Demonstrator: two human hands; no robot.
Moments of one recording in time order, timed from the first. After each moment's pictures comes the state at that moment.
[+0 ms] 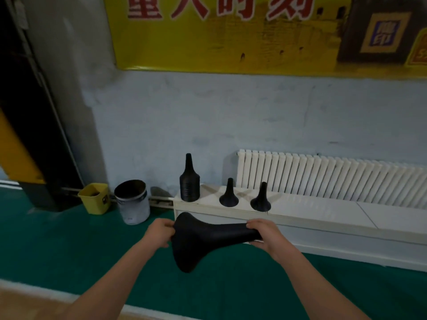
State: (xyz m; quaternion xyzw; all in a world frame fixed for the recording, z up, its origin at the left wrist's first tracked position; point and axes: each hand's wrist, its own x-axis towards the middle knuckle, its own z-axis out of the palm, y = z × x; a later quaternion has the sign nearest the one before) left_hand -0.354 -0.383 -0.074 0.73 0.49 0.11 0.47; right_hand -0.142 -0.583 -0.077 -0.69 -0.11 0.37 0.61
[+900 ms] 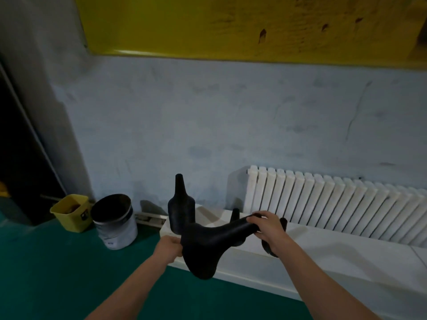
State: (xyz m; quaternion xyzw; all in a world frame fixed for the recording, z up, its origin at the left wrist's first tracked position) left_hand -0.046 -0.129 -0.143 0.65 0.53 0.08 0.53; right_hand 0.184 -0.279 -0.096 -0.71 -0.11 0.34 0.61
